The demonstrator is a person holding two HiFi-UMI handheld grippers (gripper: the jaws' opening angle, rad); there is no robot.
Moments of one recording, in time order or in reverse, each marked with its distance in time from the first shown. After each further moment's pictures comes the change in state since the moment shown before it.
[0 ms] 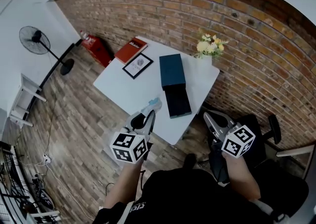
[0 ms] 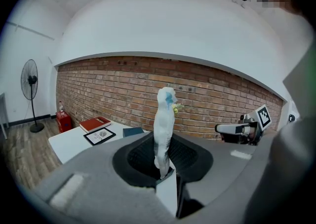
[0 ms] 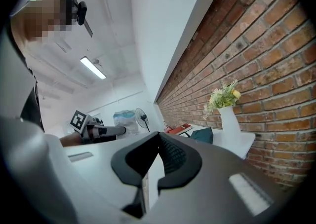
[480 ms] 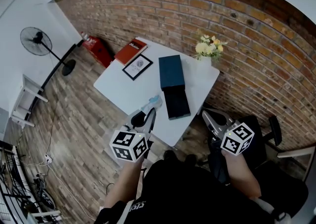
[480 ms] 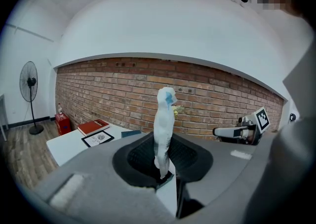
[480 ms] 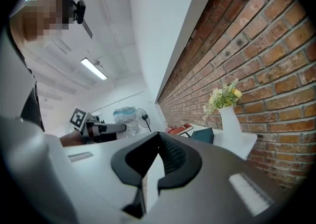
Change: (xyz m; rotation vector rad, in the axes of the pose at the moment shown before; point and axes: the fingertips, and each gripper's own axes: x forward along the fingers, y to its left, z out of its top) left arm 0.014 -0.006 0.014 0.009 -0.018 0.003; right arm 0.007 -0.014 0.004 0.003 0.005 0.027
